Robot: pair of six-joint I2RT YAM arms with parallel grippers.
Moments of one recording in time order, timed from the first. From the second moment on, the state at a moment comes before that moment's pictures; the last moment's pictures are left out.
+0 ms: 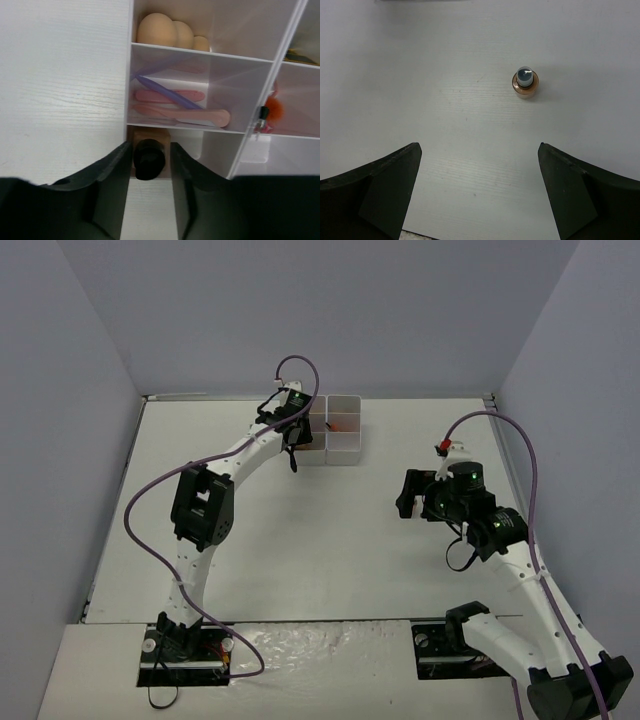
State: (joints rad) left arm -0.50 2.19 1.92 -0.51 -0.29 -0.52; right arm 0.30 0.89 0.87 -0.64 -0.02 0.30
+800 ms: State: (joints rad) left arm -0.50 2.05 1.82 -0.50 -0.34 -0.47; right arm 0.30 0.98 0.85 -0.63 0.04 0.34
